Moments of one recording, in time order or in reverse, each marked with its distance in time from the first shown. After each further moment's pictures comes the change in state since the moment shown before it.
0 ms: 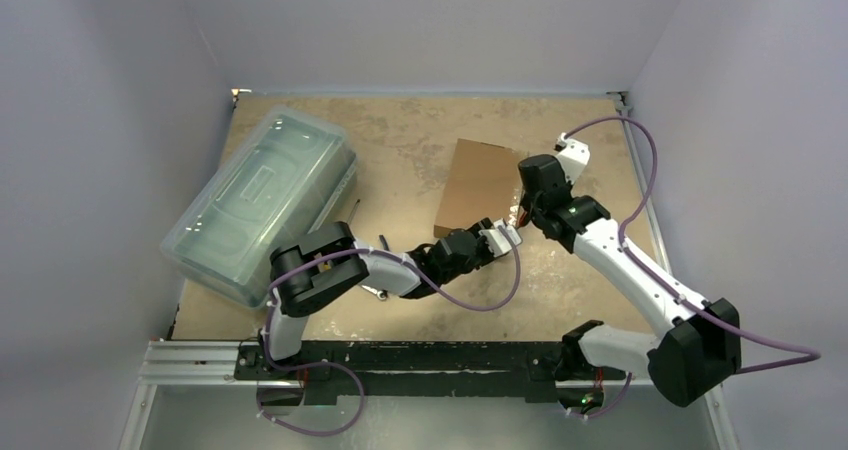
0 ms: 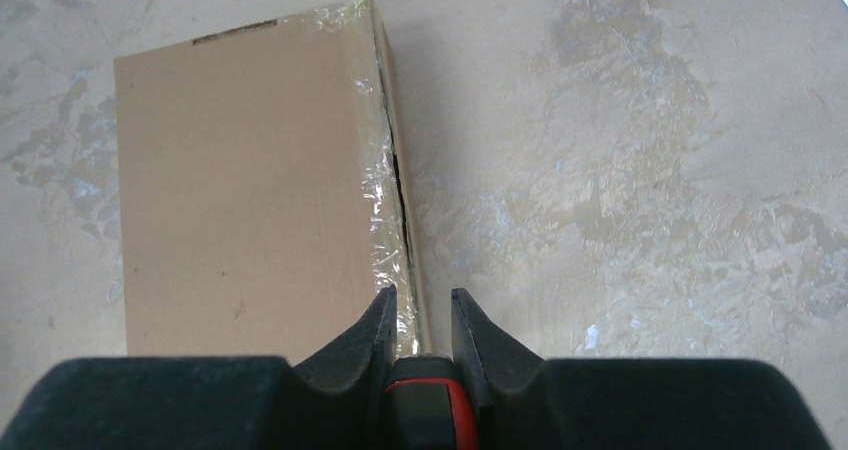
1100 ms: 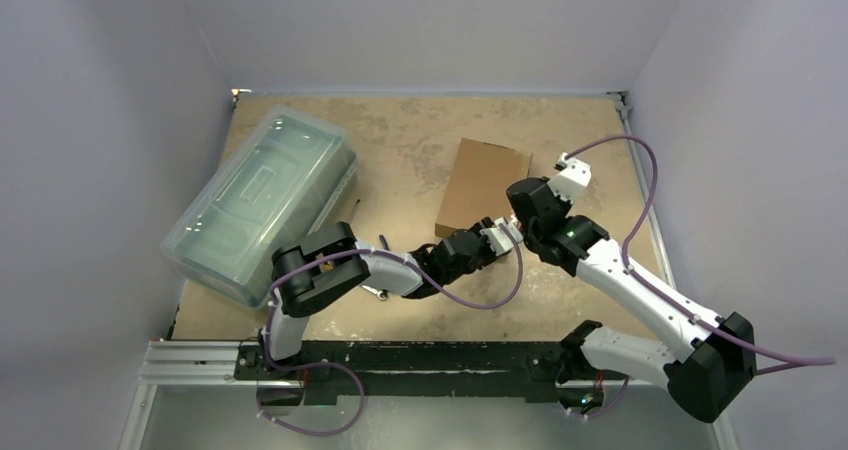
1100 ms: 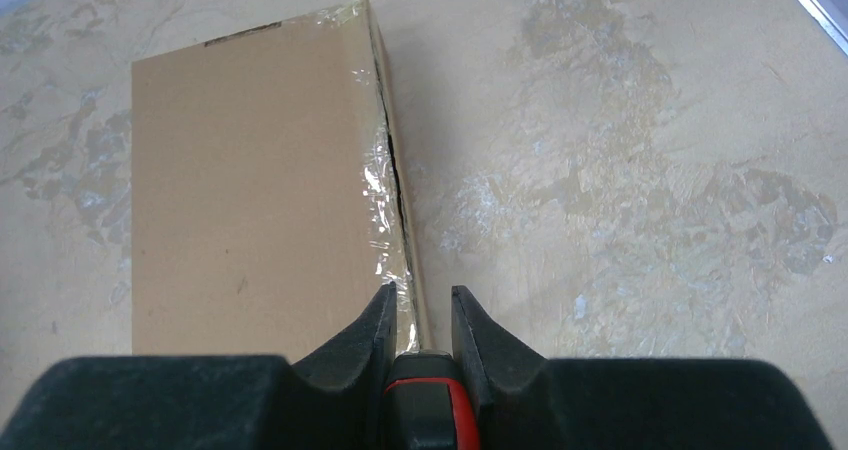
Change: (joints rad) left arm -0.007 0.010 0.024 -0.017 -0.034 -0.046; right arm 0.162 -0.115 -0.084 -0.062 0.195 0.152
